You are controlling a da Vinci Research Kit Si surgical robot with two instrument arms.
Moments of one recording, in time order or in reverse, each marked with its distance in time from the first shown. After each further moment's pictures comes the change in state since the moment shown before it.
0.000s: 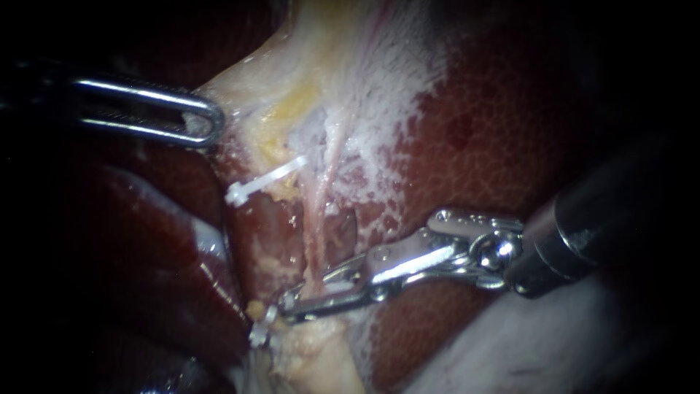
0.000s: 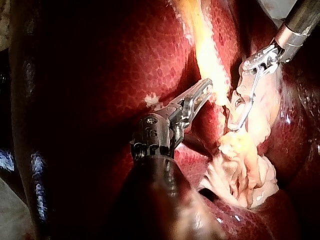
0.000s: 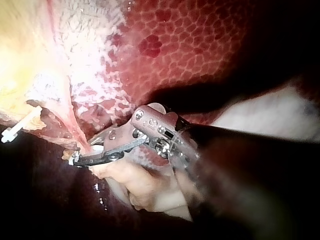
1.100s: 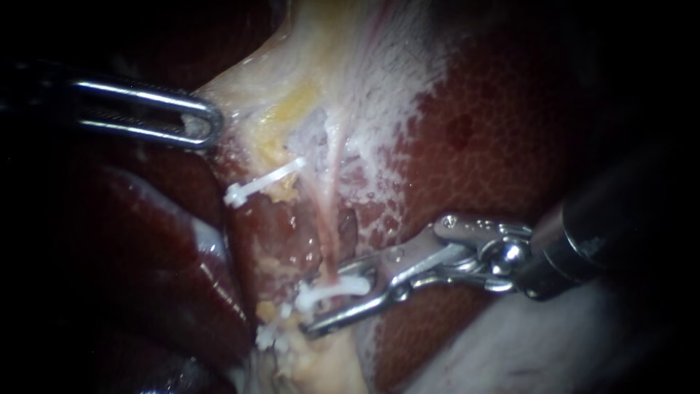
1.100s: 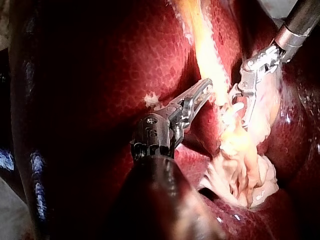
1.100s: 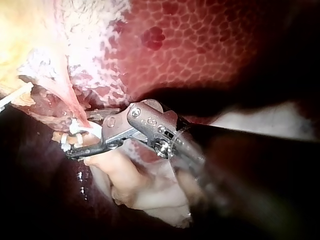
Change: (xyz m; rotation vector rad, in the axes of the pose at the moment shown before) right arm 0.000 0.000 0.000 -0.189 0.094 -0.273; left arm 0.000 0.000 0.000 0.000 0.000 0.001
